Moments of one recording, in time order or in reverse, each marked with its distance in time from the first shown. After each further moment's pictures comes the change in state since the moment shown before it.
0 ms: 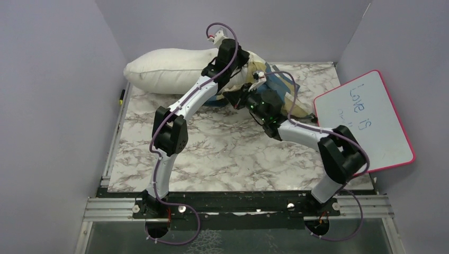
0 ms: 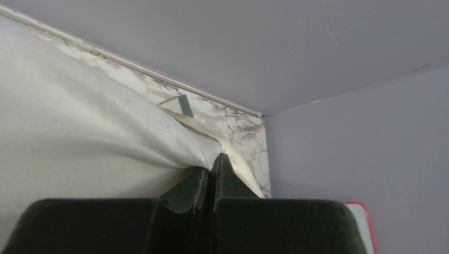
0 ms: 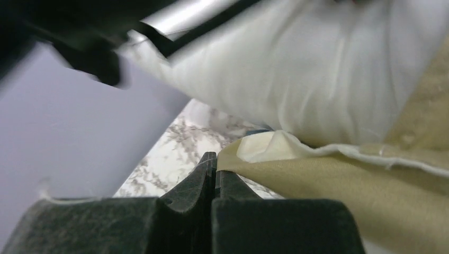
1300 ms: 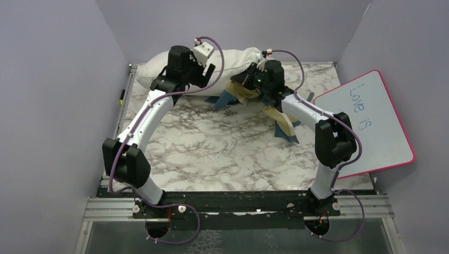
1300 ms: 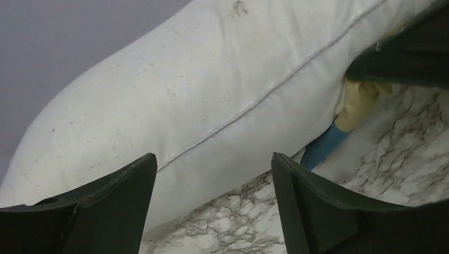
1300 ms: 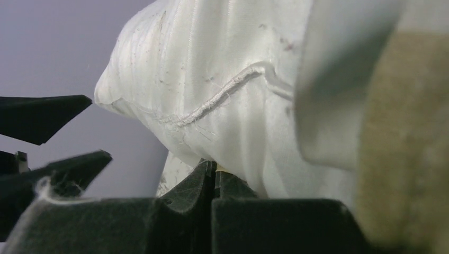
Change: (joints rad) left arm 0.212 -0.615 -0.550 -0.227 0.232 1.129; right arm -0.185 0.123 0.429 -0.549 -0.130 0.223
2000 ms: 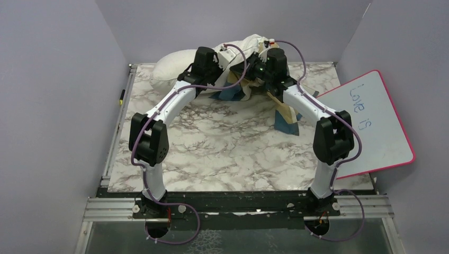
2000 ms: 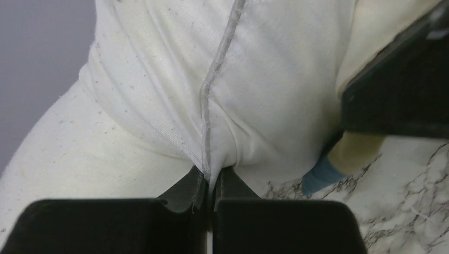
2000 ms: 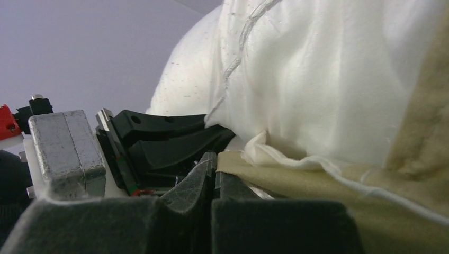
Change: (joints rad) left arm -0.074 0.336 0.166 0.042 0.005 0.292; right arm -0.043 0.033 0.165 -0.116 -0.117 0.120
